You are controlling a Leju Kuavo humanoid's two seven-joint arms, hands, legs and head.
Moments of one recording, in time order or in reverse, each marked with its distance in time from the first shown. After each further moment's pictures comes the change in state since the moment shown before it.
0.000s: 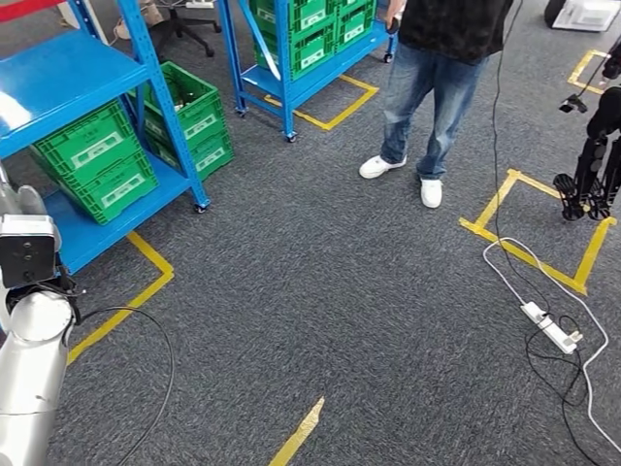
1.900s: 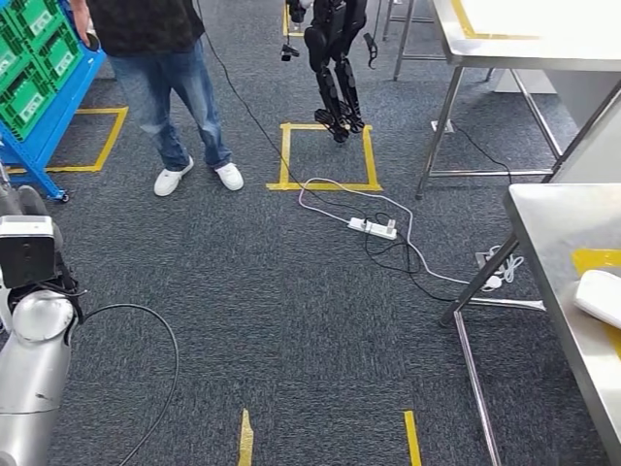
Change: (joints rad) left arm 0.010 -0.006 0.013 -0.010 0.004 -0.001 -0.013; right arm 0.004 -0.001 0.000 0.000 -0.009 -0.023 0.019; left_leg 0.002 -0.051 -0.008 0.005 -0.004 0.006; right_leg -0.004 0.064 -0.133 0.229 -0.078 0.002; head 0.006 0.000
